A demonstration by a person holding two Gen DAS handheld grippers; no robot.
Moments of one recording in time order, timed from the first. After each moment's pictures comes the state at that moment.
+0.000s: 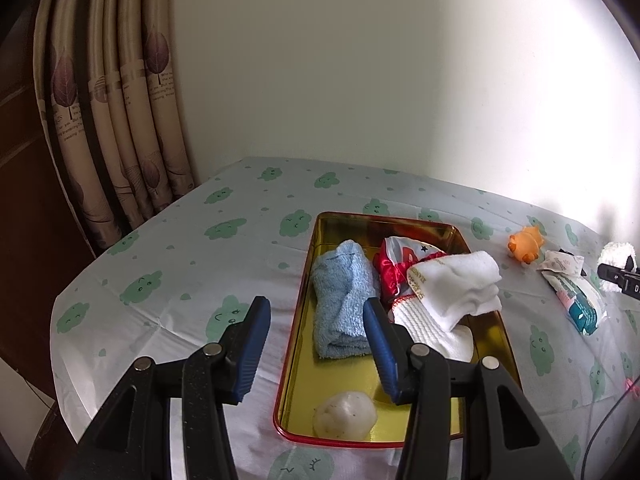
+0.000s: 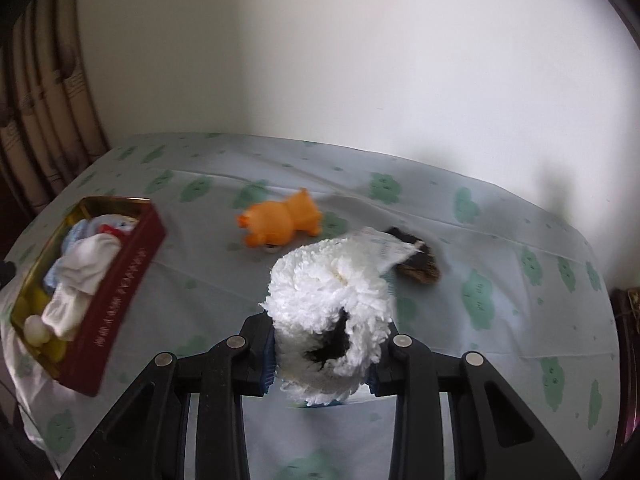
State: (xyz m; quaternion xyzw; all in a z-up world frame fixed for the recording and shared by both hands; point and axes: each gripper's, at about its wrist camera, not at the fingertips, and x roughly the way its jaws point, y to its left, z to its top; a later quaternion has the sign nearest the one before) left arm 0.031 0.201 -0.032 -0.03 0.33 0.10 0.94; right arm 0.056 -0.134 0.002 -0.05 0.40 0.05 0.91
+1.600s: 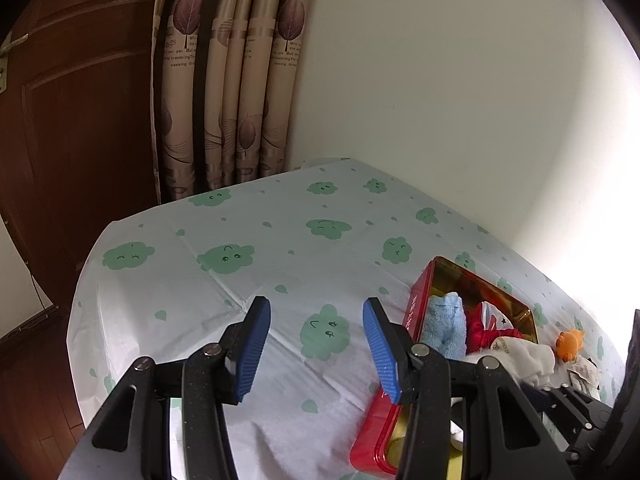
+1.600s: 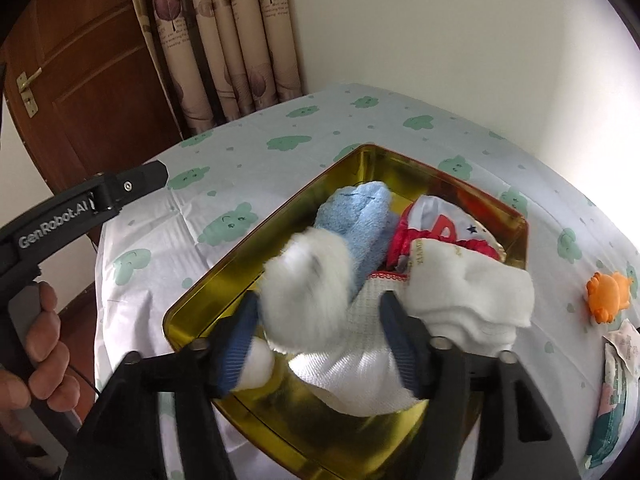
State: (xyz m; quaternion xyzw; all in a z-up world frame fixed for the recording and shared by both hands) left arm 0.012 0.288 -0.028 -0.18 0.30 0.24 0.91; right arm 0.032 0.124 -0.035 -0.12 0.42 0.32 0.84
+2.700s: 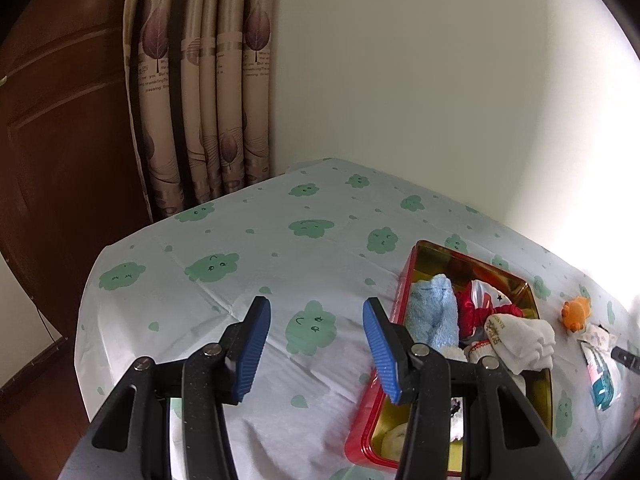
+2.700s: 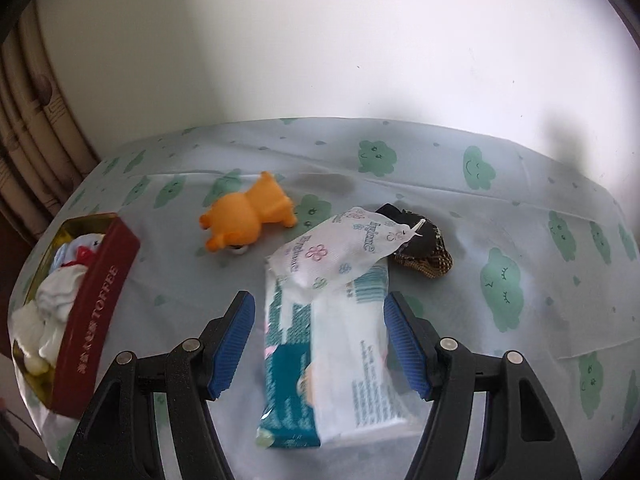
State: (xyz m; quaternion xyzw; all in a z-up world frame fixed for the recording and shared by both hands) left arm 0.020 0.261 -0.030 -0.11 0.31 0.22 0.92; right arm 0.104 -0.184 -0.042 0.03 0.44 0.05 0.89
